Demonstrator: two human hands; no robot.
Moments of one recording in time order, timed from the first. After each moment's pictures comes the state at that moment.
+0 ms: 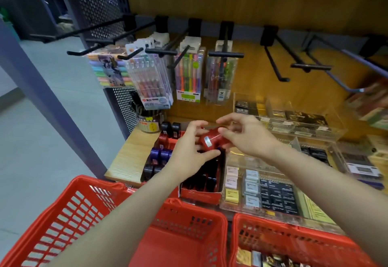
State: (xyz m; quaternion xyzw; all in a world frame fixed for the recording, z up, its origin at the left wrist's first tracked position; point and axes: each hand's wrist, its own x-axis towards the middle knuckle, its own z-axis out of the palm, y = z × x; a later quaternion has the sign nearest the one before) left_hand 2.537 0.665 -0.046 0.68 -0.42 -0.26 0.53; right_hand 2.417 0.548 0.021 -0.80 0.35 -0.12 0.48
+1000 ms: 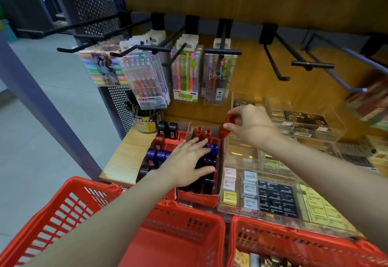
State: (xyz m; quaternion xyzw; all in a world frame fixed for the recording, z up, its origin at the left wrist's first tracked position) left_hand 2.554 0.664 -0.071 0.76 -0.62 -0.15 0.13; right_hand 2.432 0.522 0.026 -0.88 0.42 -0.09 0.20
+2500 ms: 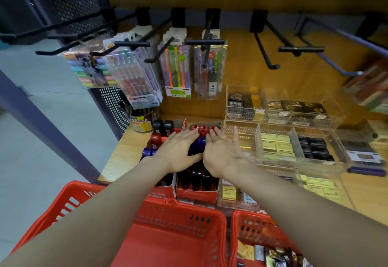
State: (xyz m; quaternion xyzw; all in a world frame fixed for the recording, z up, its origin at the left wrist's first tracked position) left_hand 2.579 0.644 -0.073 0.78 -0.60 -0.14 0.08; right_hand 2.451 0.568 -0.053 -0.93 0.33 0.18 -0.01
